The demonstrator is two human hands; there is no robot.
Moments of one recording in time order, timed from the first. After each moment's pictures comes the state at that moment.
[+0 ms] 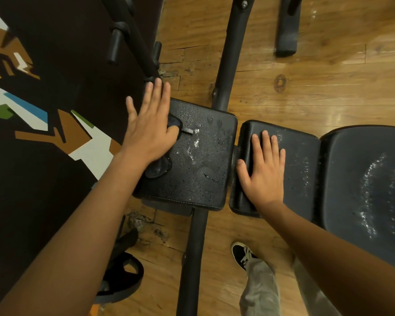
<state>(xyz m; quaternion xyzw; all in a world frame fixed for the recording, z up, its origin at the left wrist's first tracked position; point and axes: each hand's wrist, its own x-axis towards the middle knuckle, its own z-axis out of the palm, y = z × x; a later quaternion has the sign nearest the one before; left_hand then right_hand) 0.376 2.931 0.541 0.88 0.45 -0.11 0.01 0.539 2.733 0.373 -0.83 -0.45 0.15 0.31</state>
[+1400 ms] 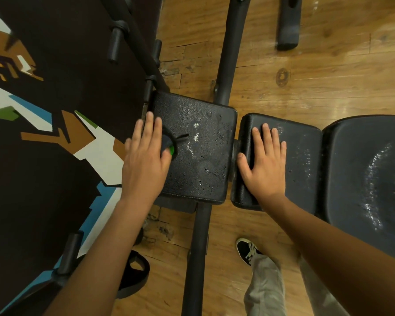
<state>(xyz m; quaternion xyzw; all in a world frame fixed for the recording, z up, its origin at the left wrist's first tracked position) 0.334 2.853 0.530 0.86 0.51 -0.05 0.01 0.539 2.731 0.373 -0.82 -0.44 0.15 0.32</state>
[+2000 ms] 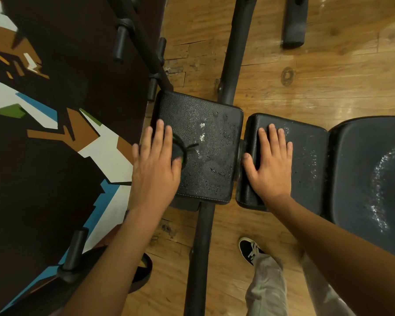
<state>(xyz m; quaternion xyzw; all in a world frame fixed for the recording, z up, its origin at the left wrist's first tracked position) 0.328 2.836 0.522 0.86 0.50 -0.07 -0.03 0.540 2.731 0.375 -0.82 -0.44 0.15 0.32</state>
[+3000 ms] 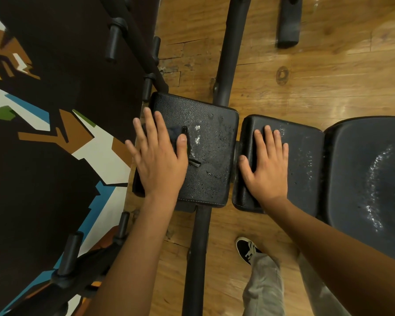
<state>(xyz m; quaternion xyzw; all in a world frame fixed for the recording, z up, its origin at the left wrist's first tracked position) 0.372 2.849 0.511 0.80 0.60 -0.03 -0.04 0.539 2.731 0.374 -0.82 -0.44 0.15 0.33</state>
